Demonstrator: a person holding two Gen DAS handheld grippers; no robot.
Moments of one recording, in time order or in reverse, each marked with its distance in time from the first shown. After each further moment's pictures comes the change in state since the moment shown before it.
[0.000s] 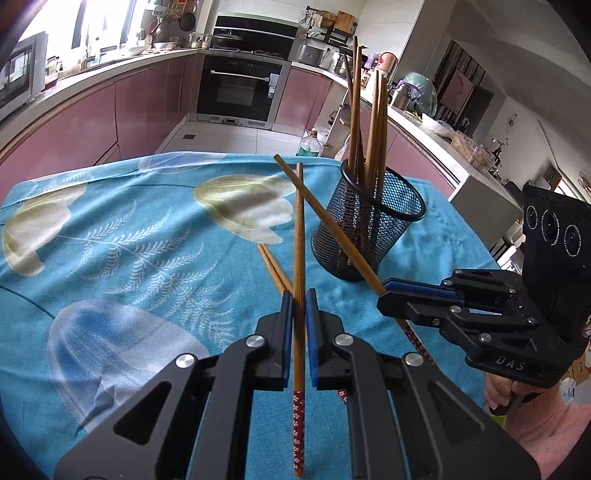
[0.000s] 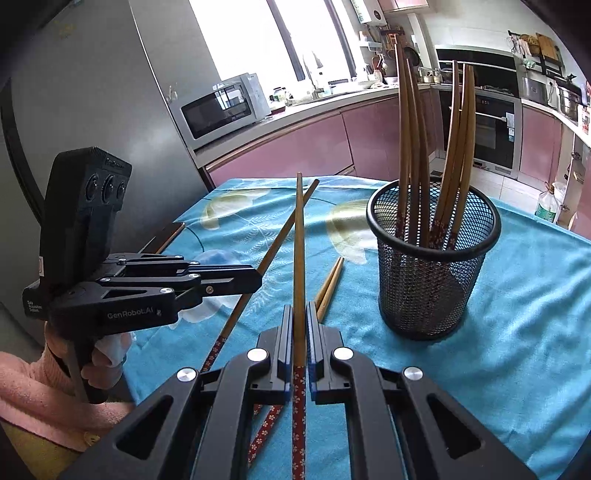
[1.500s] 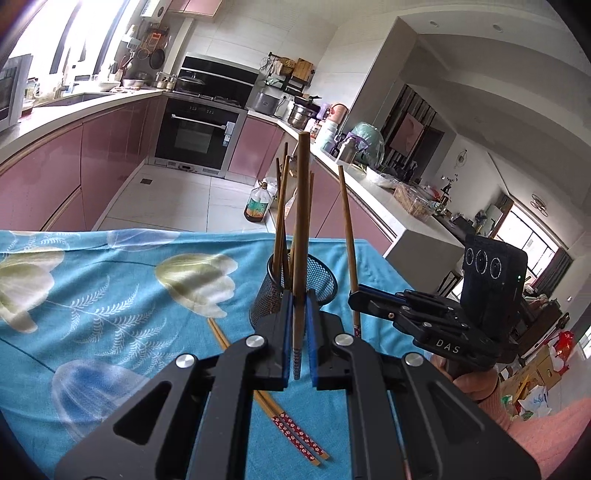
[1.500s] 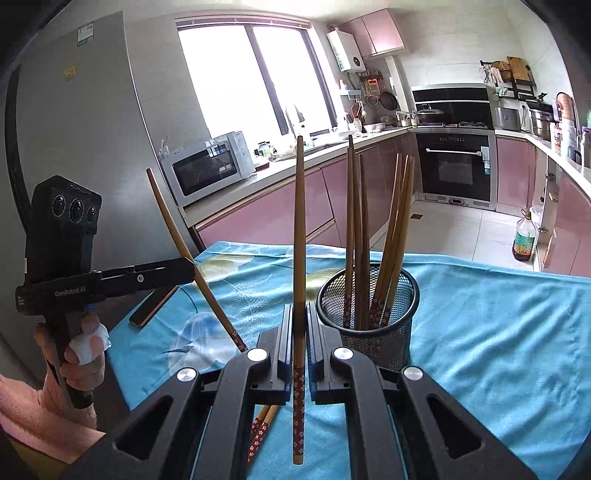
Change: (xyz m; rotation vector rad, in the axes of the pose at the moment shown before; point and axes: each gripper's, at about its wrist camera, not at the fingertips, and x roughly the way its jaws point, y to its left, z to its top) left arm -0.075 -0.020 0.043 0.019 -0.198 -0.206; right arm -0.063 -0.020 0.024 0.036 -0.216 -0.061
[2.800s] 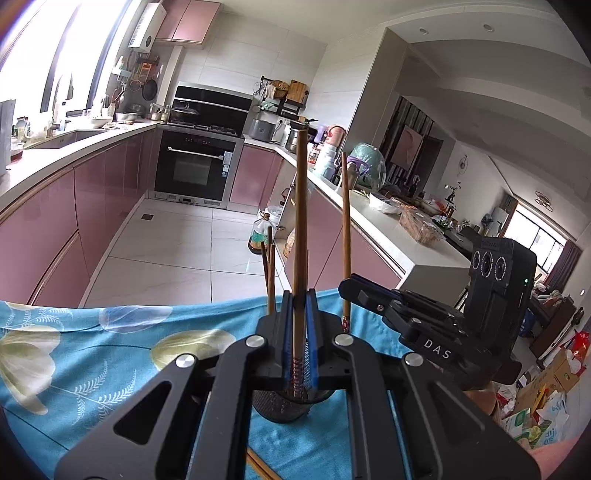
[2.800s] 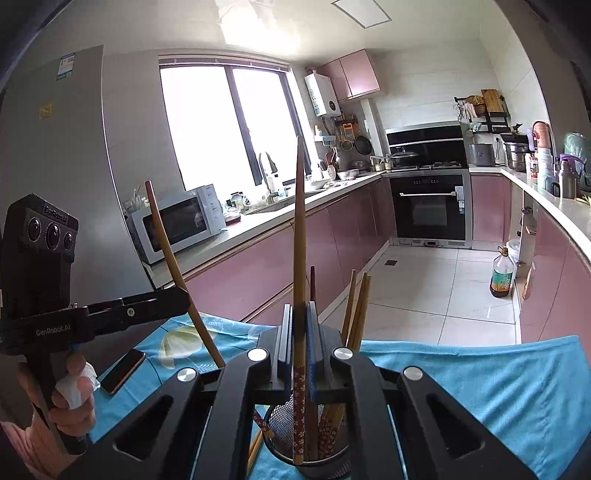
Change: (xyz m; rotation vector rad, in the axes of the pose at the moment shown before) left arm 0.038 -0.018 0.080 0.068 -0.076 0.035; right arm 0.009 -0.029 0.062 0.014 -0.180 -0.101
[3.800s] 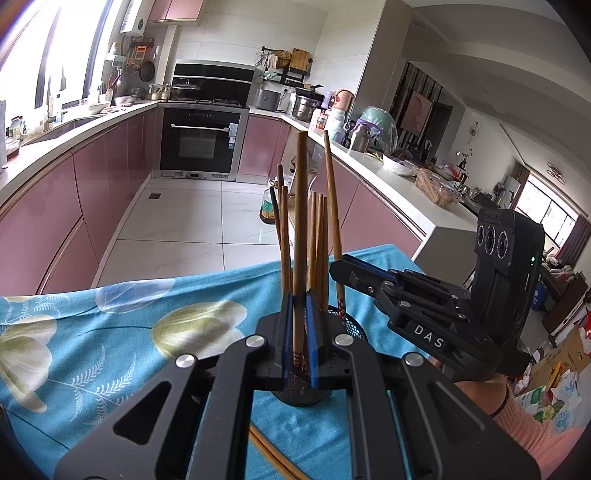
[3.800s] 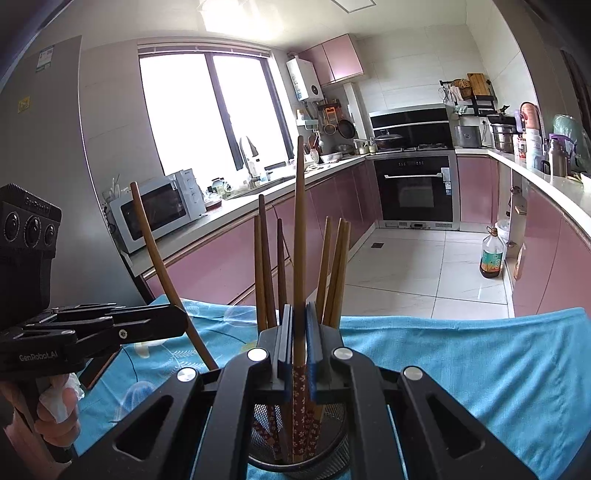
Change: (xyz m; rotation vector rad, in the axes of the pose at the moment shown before) left arm 0.048 0.004 -0.019 0.047 0.130 0.052; right arm 0.036 -0.010 -0.022 0.033 0.057 -0.062
